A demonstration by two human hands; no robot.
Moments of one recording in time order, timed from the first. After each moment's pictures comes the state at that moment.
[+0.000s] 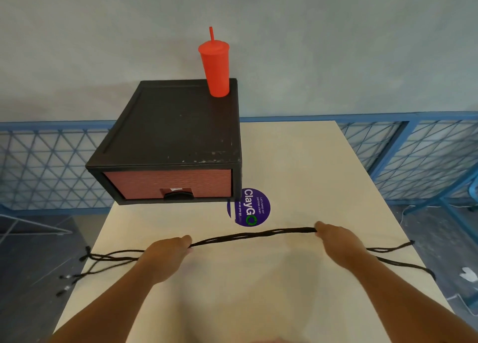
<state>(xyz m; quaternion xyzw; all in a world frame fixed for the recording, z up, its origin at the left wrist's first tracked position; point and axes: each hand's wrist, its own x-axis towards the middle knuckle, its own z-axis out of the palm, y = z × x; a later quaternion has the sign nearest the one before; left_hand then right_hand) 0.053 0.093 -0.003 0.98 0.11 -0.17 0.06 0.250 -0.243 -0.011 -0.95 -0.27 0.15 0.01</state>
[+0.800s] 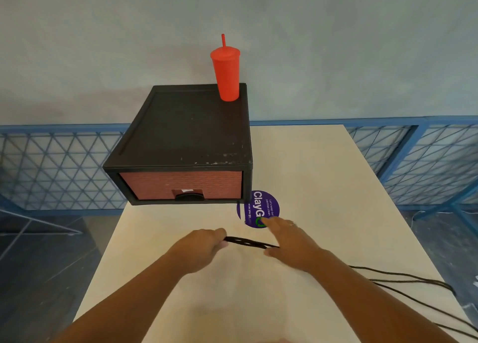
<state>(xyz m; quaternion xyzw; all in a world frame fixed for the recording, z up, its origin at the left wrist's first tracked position) 0.074 0.059 0.032 0.98 0.05 -0.16 0.13 0.190 -0.144 0.022 -0.89 -0.38 0.23 0.13</state>
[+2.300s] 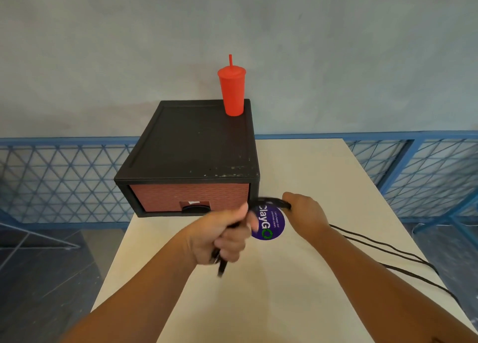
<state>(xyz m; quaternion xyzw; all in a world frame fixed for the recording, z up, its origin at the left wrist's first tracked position) 0.081 0.051 0.126 0.44 0.02 -0.28 0.85 0.223 -0.117 0.081 -0.94 -0.28 0.09 0.18</state>
